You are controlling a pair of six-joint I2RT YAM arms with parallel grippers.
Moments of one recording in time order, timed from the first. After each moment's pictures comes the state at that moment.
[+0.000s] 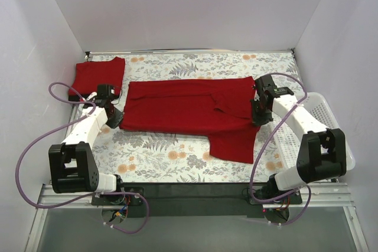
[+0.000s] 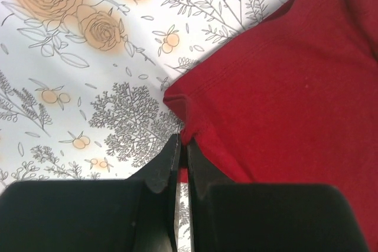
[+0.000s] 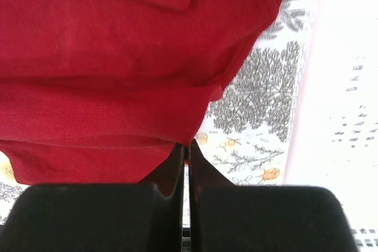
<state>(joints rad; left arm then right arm) 0.04 1.36 0.90 -0.68 -0.22 -0.87 0.22 1.45 1.03 -0.86 0.04 0.19</state>
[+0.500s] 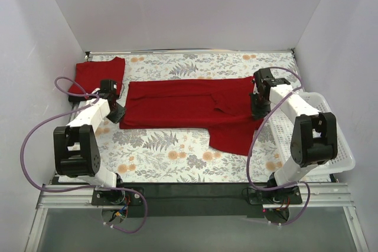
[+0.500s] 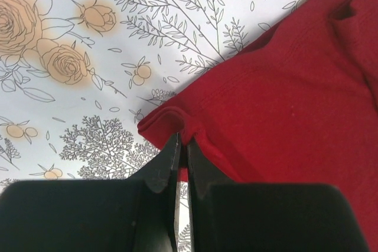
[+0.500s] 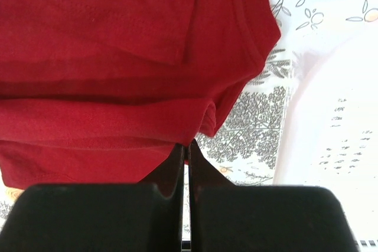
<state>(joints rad) 0.04 1.53 0.98 -0.62 -0.21 -0.86 0.19 1.62 1.18 -0.86 0.03 0.16</state>
